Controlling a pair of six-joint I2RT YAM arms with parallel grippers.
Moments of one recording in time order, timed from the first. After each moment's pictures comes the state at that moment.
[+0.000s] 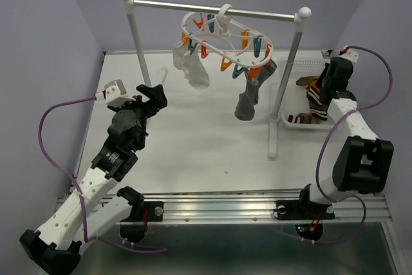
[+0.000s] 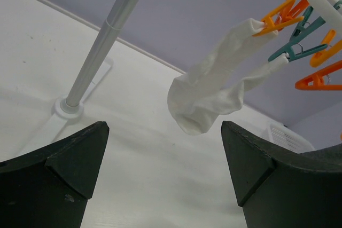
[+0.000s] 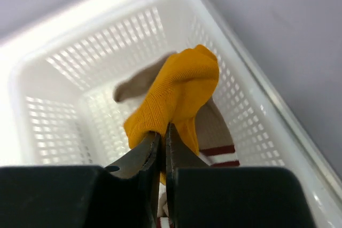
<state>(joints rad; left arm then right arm) -0.56 0.71 0.75 -0.03 -0.61 -0.58 -0.16 1.52 1.11 -0.02 0.29 0.22</state>
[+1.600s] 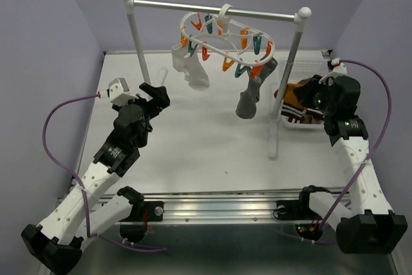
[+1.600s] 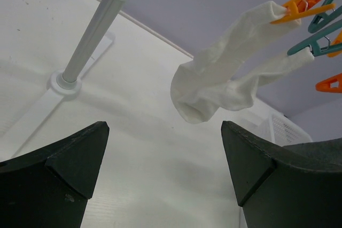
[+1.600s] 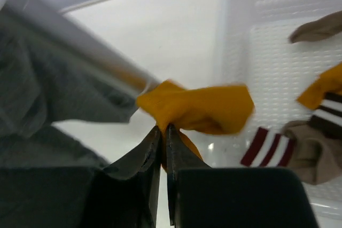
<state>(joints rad) -0.56 0.77 0.79 -0.15 -0.59 -0.71 -0.07 1.00 0.98 -0.29 -0.27 0.33</state>
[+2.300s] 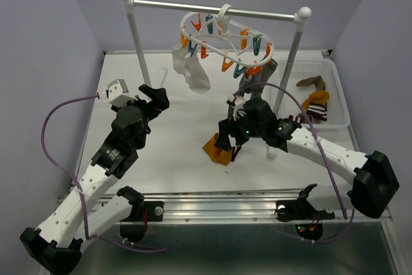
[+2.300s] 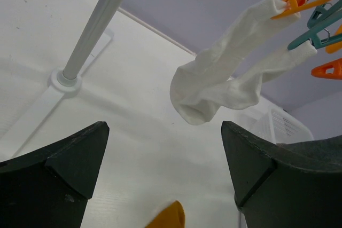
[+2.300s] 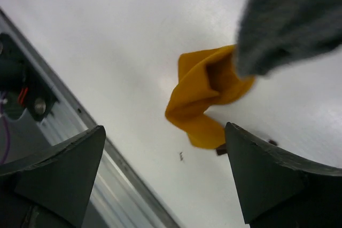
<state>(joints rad) -0.56 0.75 0.79 -0.17 -0.57 -0.70 0.75 1.28 0.90 -0.29 -0.28 0.32</state>
